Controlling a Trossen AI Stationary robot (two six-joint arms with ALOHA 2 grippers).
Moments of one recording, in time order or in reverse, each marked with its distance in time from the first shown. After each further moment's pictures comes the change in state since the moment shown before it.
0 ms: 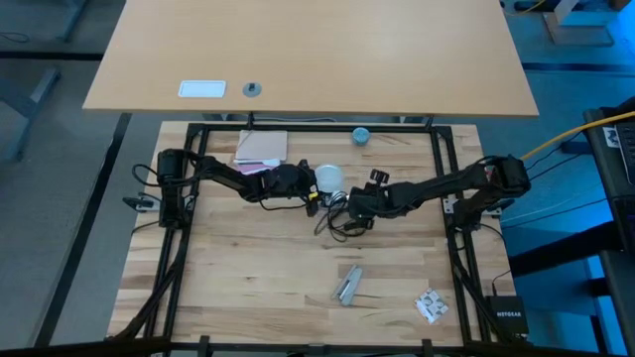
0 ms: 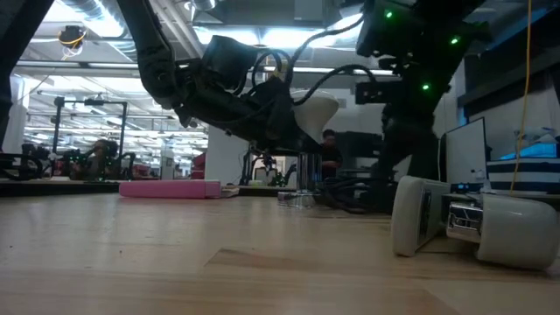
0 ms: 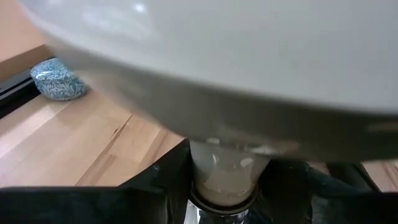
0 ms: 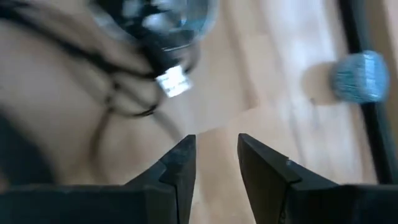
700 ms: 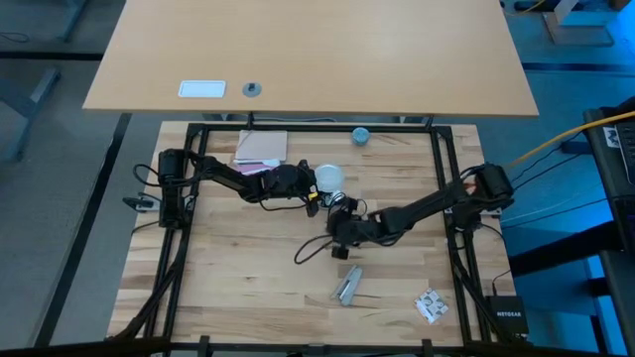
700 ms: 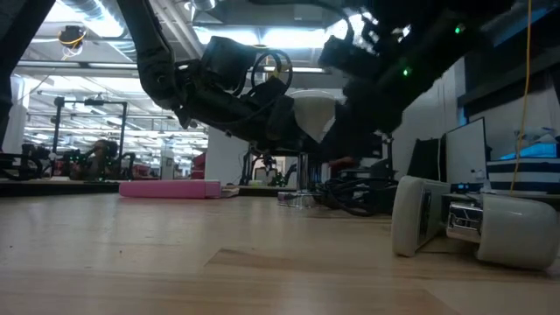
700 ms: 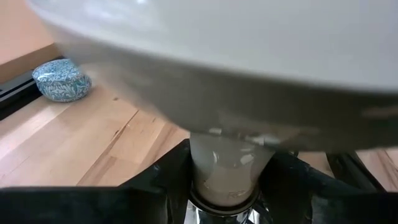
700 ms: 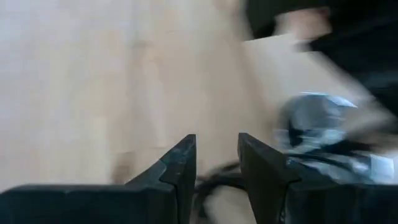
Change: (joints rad) left arm 0.001 0.002 -0.002 0.037 -0.009 -0.002; right arm 0.188 0.157 0.001 0.604 -0.108 -0.001
